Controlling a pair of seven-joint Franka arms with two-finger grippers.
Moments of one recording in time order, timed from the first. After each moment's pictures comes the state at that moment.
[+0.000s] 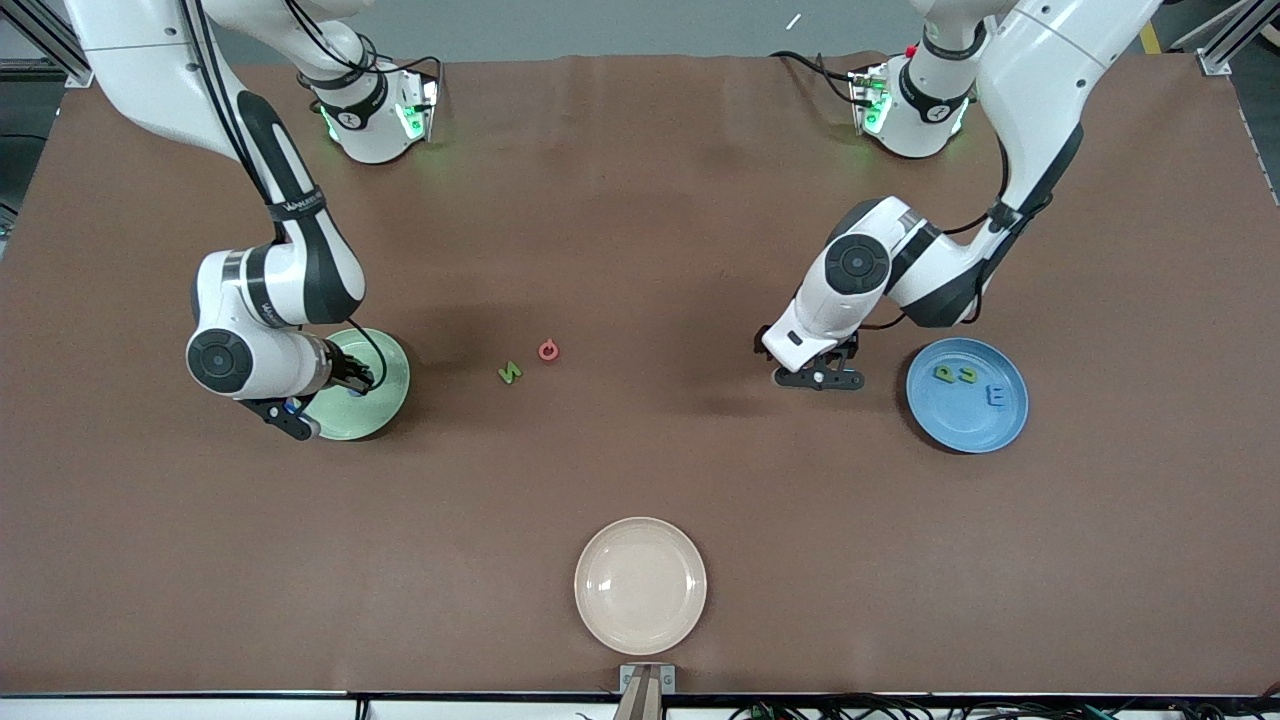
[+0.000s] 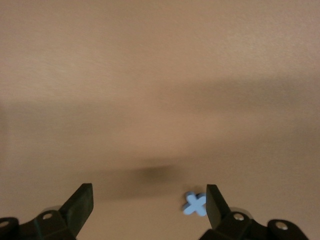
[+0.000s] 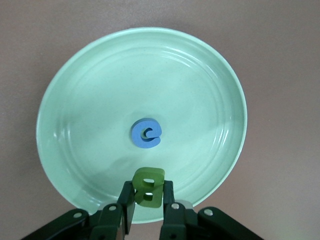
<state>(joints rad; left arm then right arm) 0.11 0.52 -0.65 -2.07 0.42 2.41 -0.72 0.17 0.42 -0.07 -1.99 0.01 2.09 0.67</state>
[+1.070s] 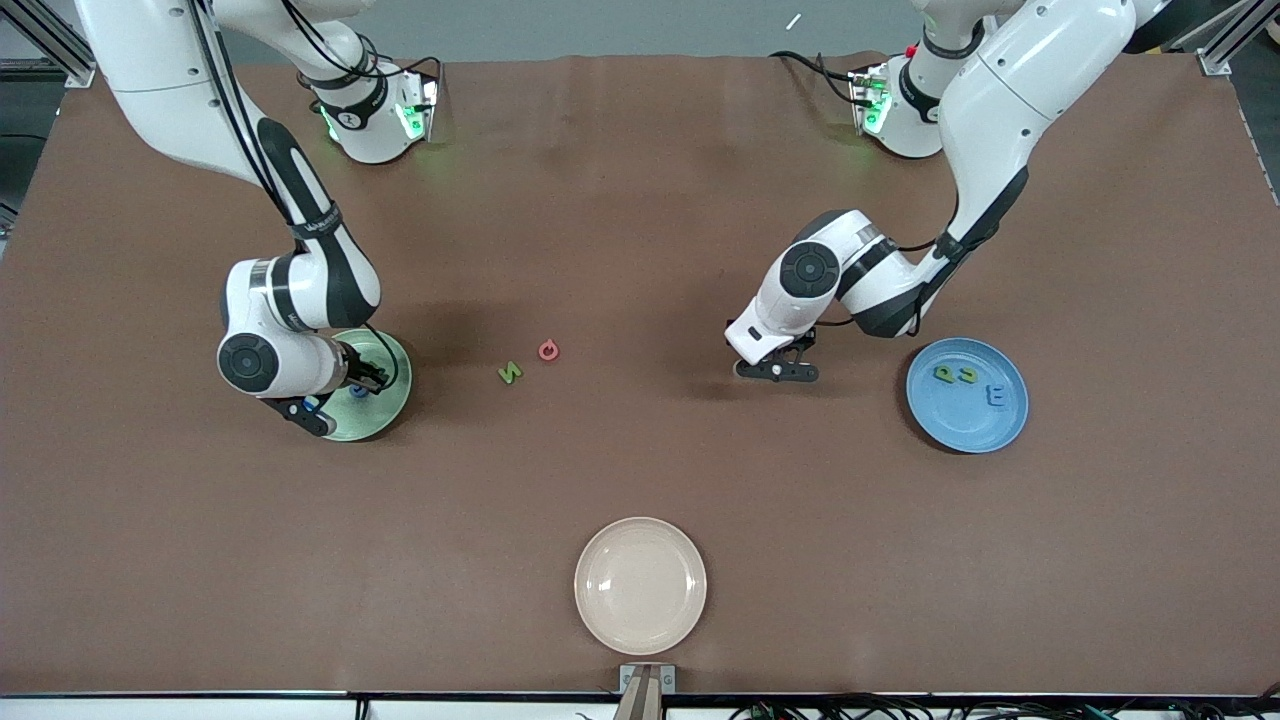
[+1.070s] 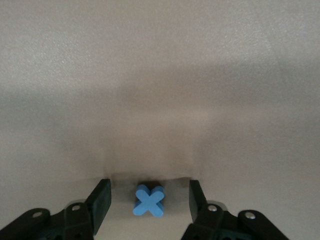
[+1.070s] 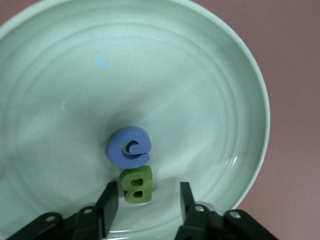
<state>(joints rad) 0.04 0.63 -0.64 -2.06 0.48 2.45 -0.83 0.17 0.48 -0.06 -2.05 0.01 2.19 0.68</state>
